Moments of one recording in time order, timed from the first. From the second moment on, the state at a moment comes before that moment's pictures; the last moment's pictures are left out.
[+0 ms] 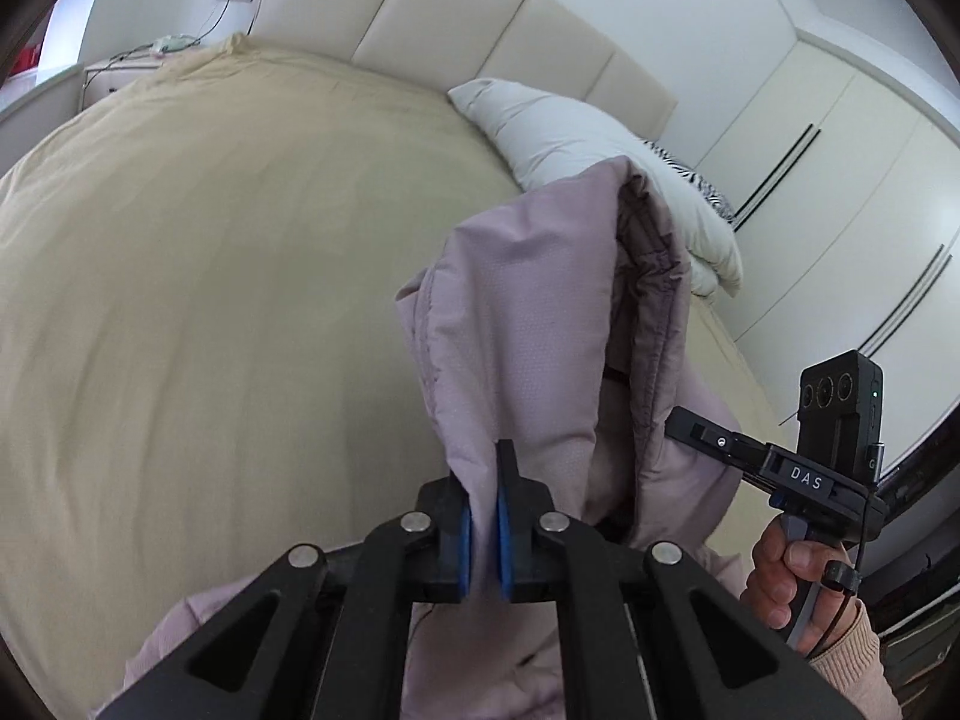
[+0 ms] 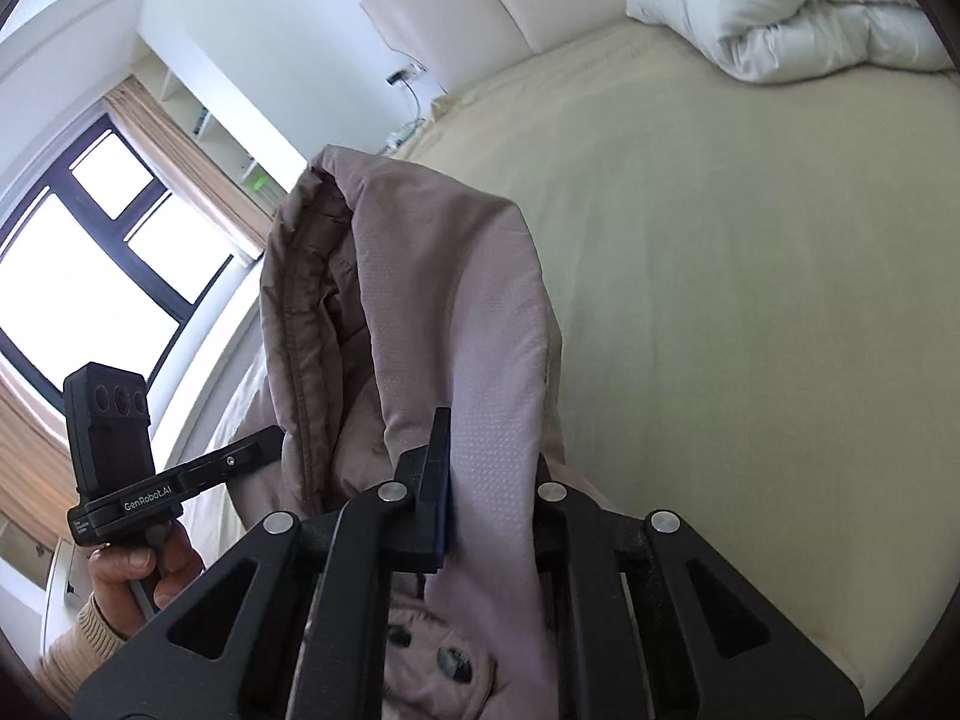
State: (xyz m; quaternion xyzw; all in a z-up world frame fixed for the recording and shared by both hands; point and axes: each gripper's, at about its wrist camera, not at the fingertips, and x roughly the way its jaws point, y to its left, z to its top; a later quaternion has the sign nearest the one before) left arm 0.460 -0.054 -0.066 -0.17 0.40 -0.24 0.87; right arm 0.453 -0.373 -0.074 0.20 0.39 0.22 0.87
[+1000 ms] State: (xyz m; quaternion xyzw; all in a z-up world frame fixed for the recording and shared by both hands) left arm 0.248 -0.086 -0.077 -0.06 0.38 -0.24 0.89; right arm 0.172 -0.316 -0.045 0.05 0.37 0.16 0.91
